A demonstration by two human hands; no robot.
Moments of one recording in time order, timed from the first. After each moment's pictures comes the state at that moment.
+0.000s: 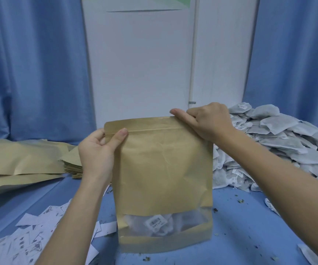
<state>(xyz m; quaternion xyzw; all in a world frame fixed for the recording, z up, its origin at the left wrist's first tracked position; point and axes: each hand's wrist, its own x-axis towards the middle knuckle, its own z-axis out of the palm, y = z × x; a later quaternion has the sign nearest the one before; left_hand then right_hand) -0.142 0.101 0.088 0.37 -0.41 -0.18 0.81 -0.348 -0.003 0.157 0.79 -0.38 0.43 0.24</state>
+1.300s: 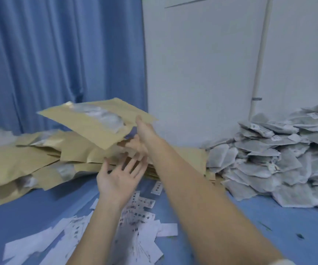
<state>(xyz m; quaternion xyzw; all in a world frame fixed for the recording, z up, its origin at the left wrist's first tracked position) -0.014 0.131 0.015 0.17 -0.12 -0.50 0.84 -0.067 0.035 0.094 0.59 -0.18 0.34 -0.71</state>
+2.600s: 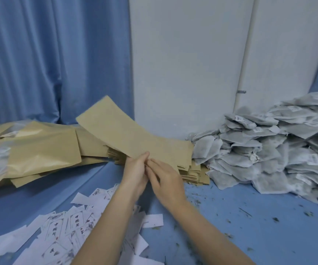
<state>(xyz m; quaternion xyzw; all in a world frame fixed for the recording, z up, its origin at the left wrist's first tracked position) -0.065 0.071 0.015 0.45 -0.22 -0.38 0.78 -0.142 0.028 -0.035 0.82 -0.20 0.54 -0.01</state>
